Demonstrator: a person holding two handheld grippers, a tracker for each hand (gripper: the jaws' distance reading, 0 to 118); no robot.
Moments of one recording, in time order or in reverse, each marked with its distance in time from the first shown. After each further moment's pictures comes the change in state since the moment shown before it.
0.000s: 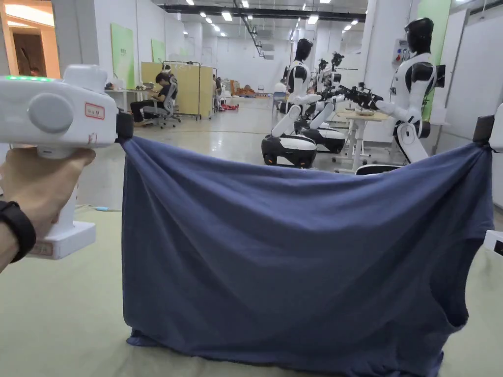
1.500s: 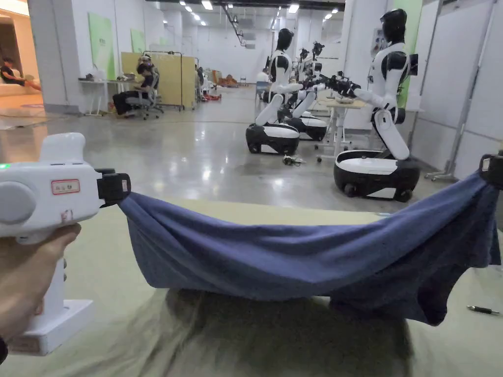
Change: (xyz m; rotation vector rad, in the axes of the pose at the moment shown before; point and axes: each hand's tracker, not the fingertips) left arm -0.003 -0.134 0.158 -0.050 -0.175 0.158; right arm 0.050 -0.108 0.201 0.011 0.101 0.051
